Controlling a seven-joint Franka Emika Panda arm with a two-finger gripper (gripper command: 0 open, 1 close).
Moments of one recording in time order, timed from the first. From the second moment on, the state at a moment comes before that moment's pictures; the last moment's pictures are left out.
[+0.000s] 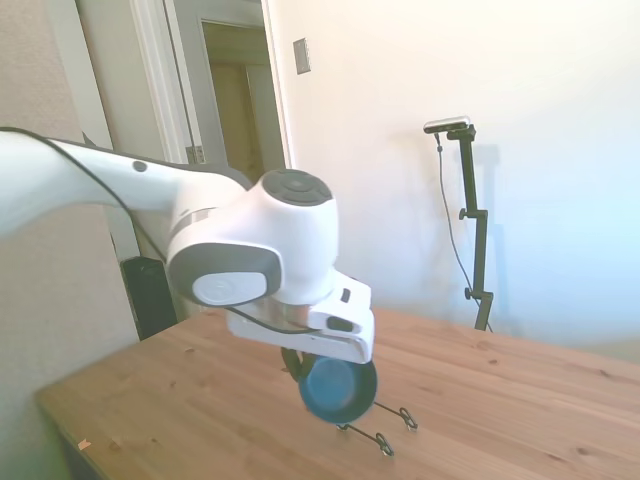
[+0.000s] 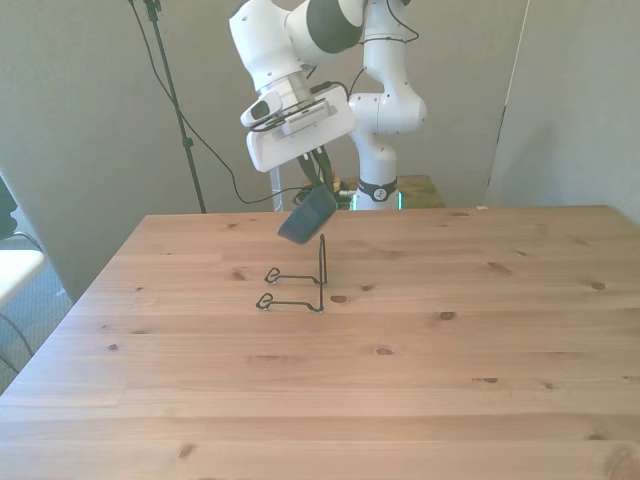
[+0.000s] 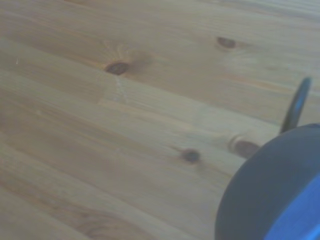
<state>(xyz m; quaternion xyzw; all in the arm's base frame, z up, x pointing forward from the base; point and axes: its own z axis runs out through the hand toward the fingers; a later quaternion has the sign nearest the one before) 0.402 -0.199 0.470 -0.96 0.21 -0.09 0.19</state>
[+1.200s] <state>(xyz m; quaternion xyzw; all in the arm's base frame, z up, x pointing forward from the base) 0.409 -0.050 0.371 -0.96 0.28 0.02 0.04</state>
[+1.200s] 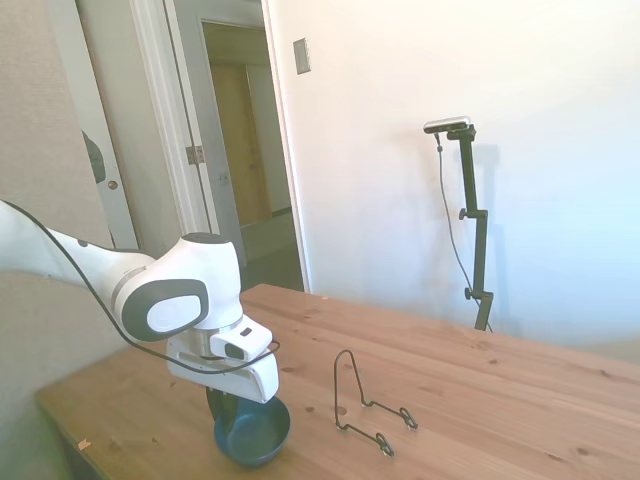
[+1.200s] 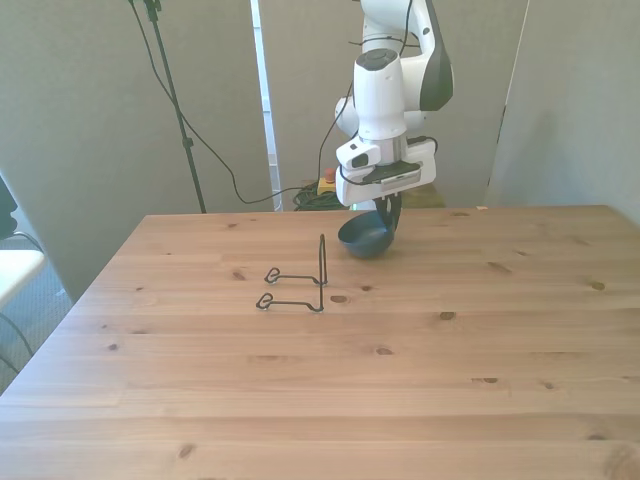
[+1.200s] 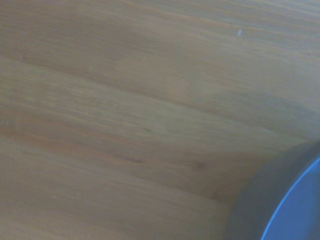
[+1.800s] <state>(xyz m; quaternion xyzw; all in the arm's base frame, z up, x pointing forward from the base) 0.430 -0.034 0.359 -0.95 0.30 0.03 -0.01</state>
